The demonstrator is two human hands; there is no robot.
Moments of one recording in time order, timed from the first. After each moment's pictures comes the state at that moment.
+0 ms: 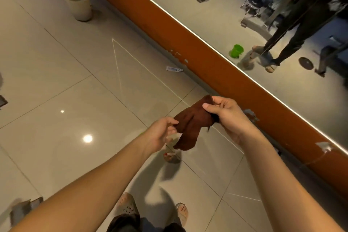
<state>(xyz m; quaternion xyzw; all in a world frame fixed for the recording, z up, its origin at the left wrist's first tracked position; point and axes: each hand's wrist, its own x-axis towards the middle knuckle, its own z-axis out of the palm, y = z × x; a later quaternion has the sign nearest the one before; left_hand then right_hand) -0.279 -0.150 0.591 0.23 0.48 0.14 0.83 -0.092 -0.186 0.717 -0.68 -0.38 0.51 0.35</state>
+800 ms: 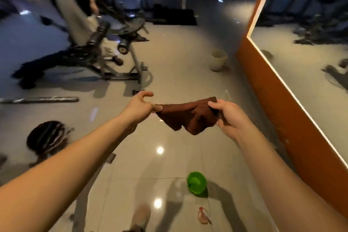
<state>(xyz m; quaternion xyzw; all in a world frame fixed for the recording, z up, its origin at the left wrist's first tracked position) -0.417 -0.239 0.784 0.24 0.78 0.45 0.37 -0.204 -0.086 0.758 -0.46 -0.45 0.73 0.25</state>
